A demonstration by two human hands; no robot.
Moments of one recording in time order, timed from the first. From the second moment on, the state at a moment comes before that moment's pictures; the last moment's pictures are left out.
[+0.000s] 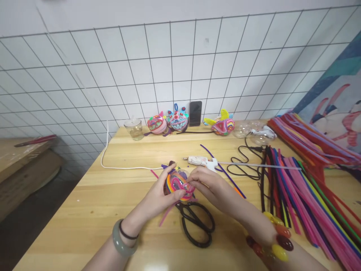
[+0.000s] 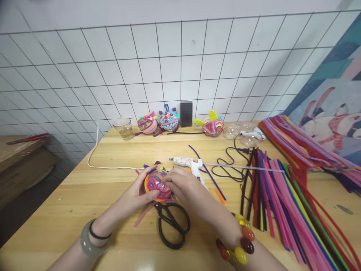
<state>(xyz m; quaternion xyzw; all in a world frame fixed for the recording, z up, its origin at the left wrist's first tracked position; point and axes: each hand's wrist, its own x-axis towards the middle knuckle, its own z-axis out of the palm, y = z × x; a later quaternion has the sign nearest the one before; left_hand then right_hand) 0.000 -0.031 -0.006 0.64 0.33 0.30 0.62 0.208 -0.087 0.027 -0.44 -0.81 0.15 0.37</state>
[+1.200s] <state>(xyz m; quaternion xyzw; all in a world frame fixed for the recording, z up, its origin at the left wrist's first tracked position) 0.009 -0.031 0.005 0.61 0.34 0.31 0.64 0.209 -0.087 0.025 -0.42 -0.83 0.13 0.35</state>
